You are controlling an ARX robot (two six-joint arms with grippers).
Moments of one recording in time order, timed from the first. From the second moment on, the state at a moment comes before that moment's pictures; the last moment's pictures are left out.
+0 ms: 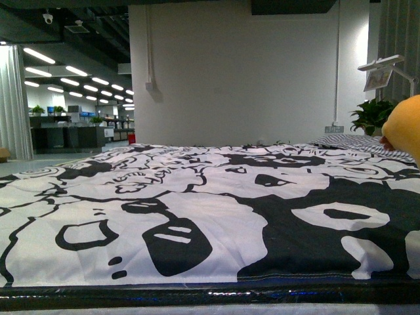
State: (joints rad) left arm 0.00 0.00 0.01 -0.01 0.00 0.00; right arm -0.10 0.23 0.18 0.22 -0.28 0.12
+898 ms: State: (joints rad) left arm 0.00 0.00 0.01 -0.01 0.00 0.00; right arm -0.06 0.06 0.01 0.24 -0.14 0.10
